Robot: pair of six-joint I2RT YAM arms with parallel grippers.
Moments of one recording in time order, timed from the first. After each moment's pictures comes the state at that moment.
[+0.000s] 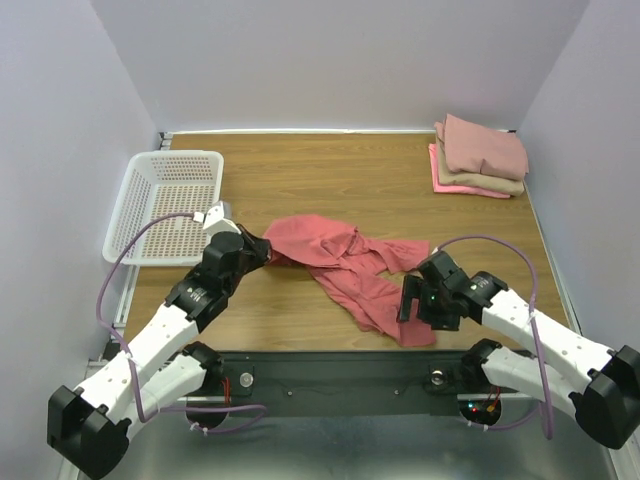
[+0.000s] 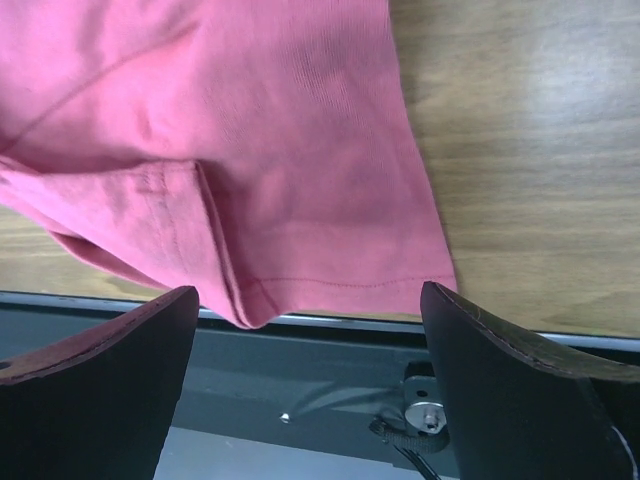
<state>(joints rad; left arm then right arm) -0.55 0.78 0.56 -0.17 -0.28 -0.80 0.62 0.93 0.58 -0.84 0.03 0.82</state>
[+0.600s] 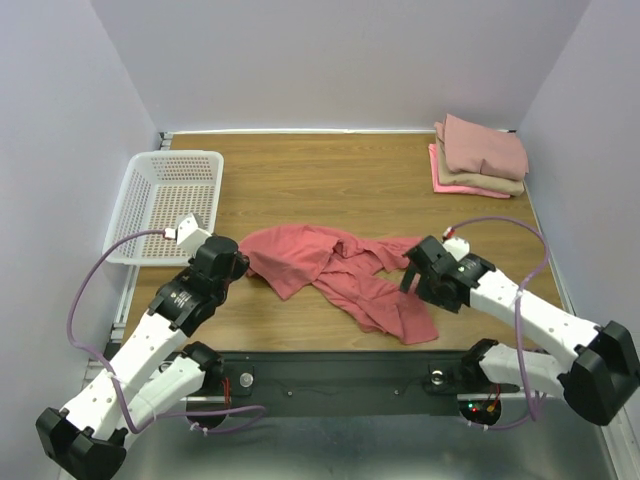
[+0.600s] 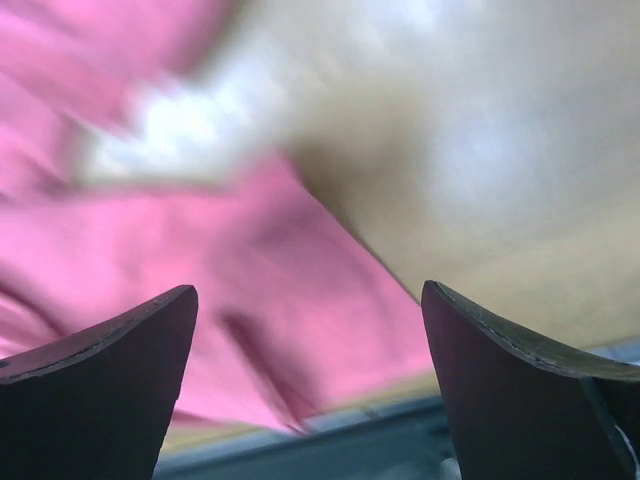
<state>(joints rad) -0.55 0.70 0.67 -0.59 -0.54 -0.99 0.66 1.06 0.69 -0.88 0.37 1.03</state>
